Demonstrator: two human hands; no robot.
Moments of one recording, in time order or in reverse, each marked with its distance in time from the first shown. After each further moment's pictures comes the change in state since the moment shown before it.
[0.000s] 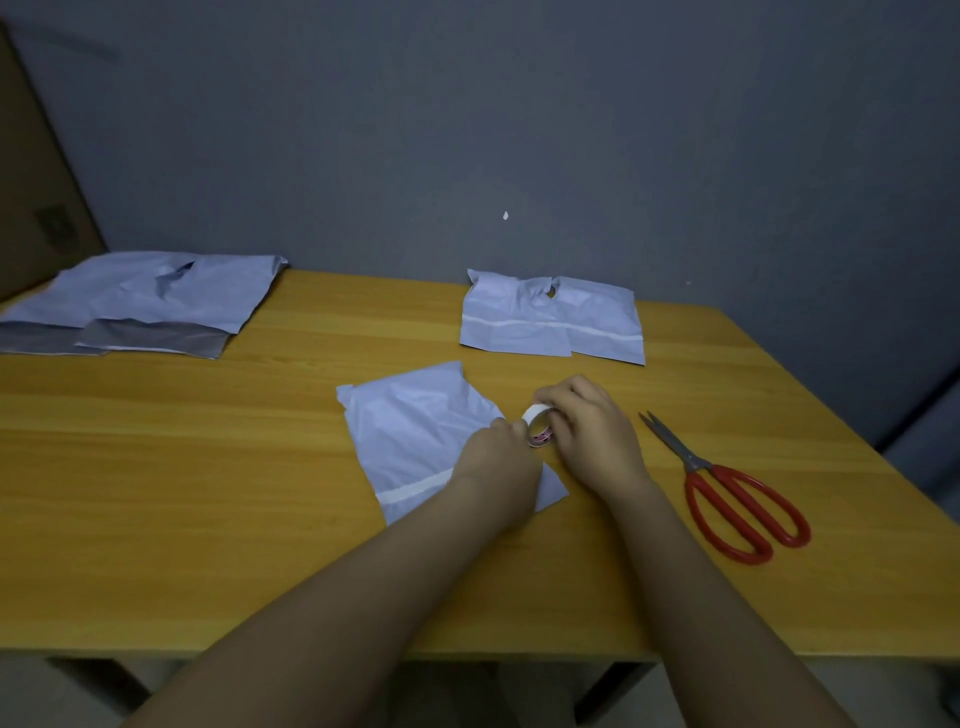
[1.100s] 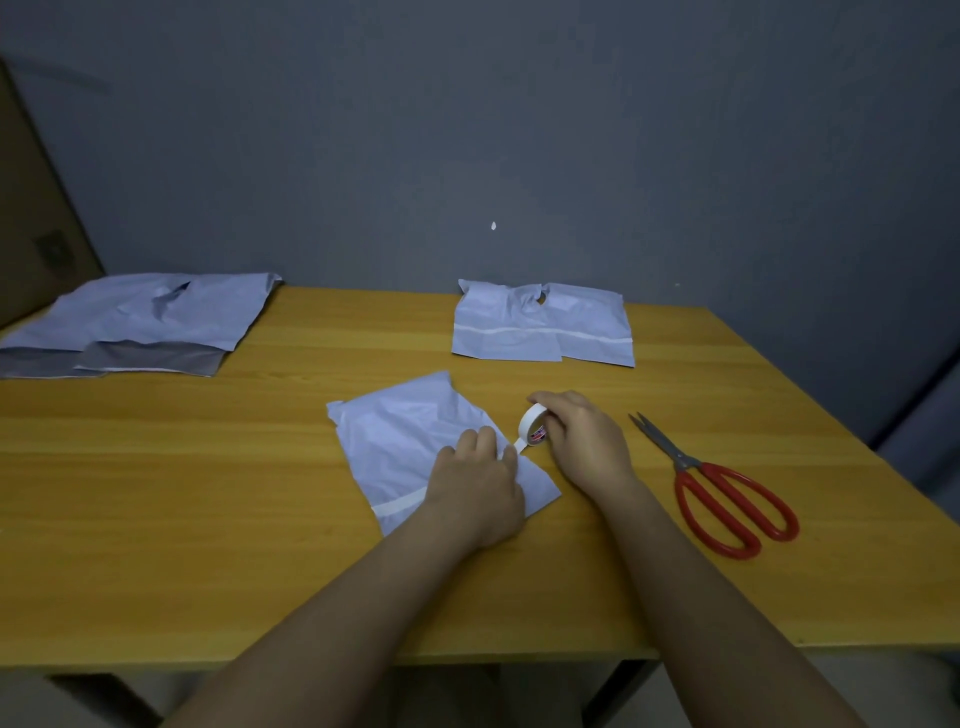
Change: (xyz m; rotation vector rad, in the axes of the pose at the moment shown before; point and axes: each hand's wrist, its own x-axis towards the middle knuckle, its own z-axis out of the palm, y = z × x) left_hand -0.011 -0.005 0.018 -0.153 0.065 -0.113; right_hand 0.003 0.006 0.004 -0.009 -0.108 0.188
